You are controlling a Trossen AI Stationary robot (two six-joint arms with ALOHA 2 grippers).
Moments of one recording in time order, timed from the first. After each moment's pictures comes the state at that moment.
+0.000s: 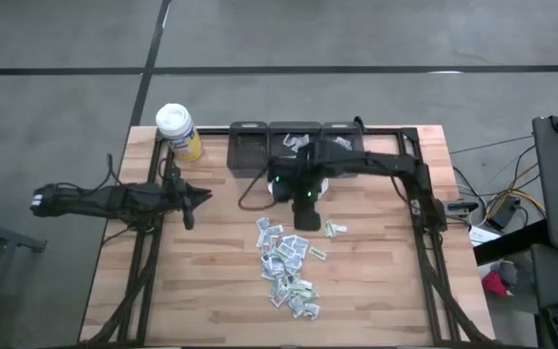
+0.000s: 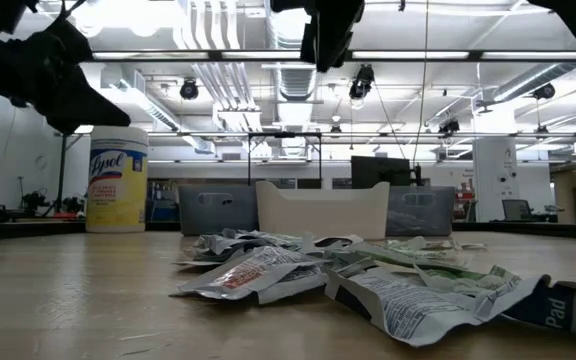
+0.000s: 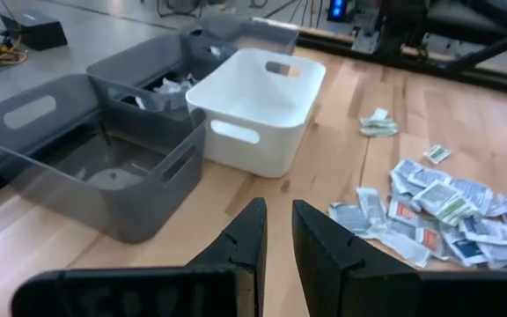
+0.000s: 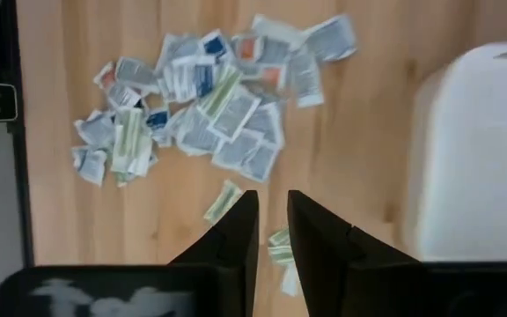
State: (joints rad) left arm -0.07 0.29 0.26 -0.36 -0.41 -0.24; right arm -0.04 2.09 2.21 -1.50 -0.24 -0.03
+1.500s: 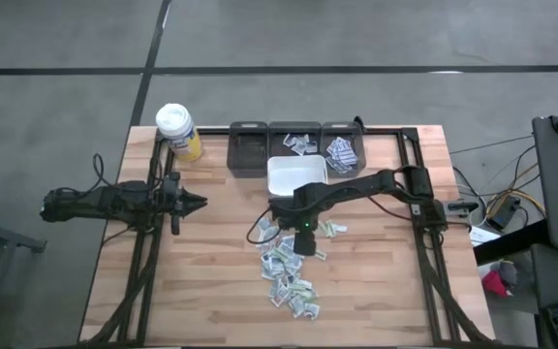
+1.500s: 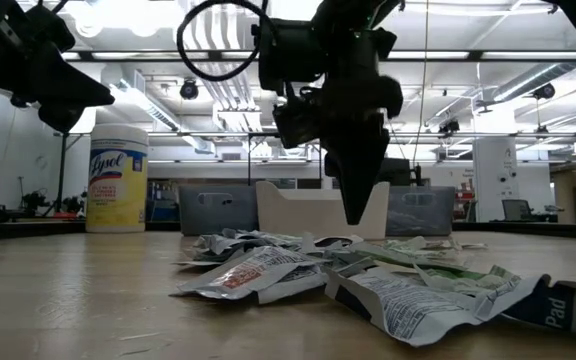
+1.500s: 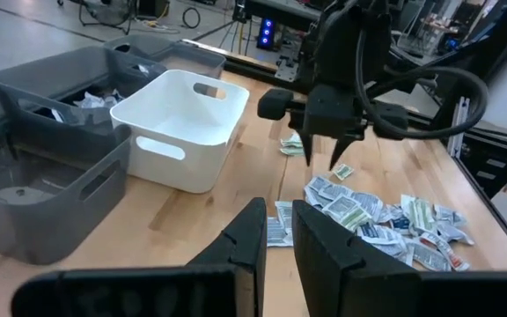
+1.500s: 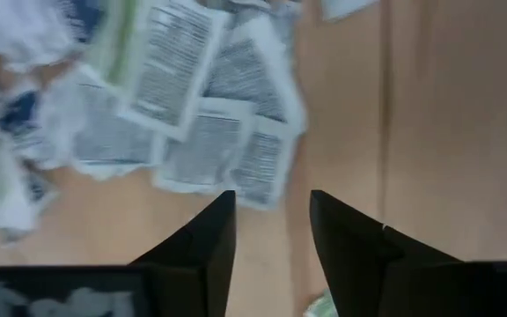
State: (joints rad) left arm -0.07 0.11 0.26 -0.43 -0.21 -0.29; right arm 0.03 2.09 1.57 -0.97 -0.19 0.18
